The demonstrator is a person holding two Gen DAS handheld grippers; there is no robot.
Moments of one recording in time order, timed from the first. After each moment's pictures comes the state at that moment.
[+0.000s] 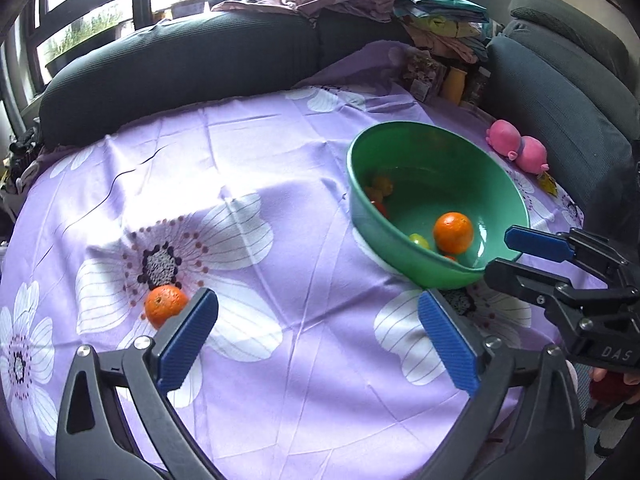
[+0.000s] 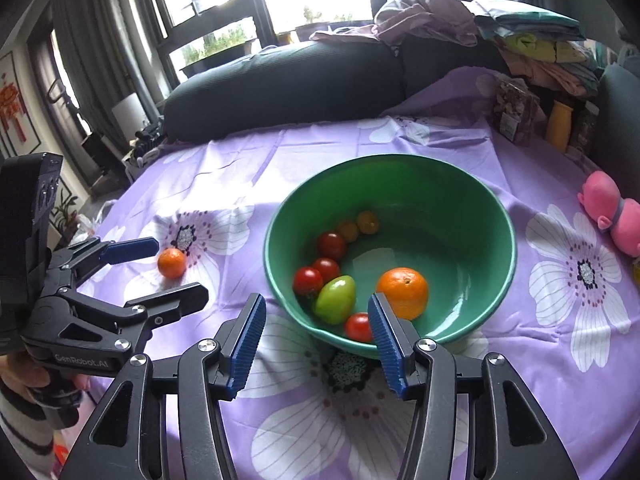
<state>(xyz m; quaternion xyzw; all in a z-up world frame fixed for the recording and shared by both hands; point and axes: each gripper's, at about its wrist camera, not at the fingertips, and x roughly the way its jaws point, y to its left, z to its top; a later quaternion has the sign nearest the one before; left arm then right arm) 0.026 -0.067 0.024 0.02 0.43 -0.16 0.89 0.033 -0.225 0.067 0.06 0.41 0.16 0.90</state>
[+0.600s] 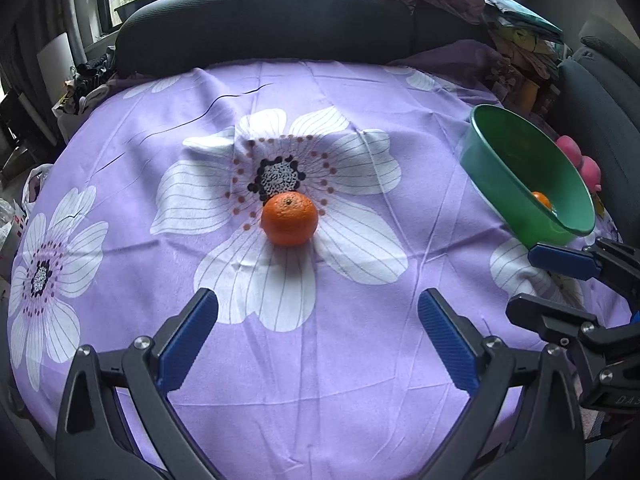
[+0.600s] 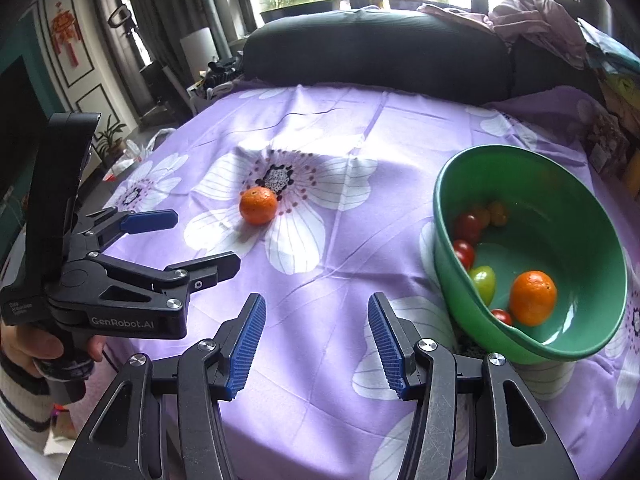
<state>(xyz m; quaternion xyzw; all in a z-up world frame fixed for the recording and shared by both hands) -0.003 0.018 -0.009 -0.02 0.46 -0.05 0.89 0.027 -0.130 0.049 -0.03 0.44 0.26 0.86</state>
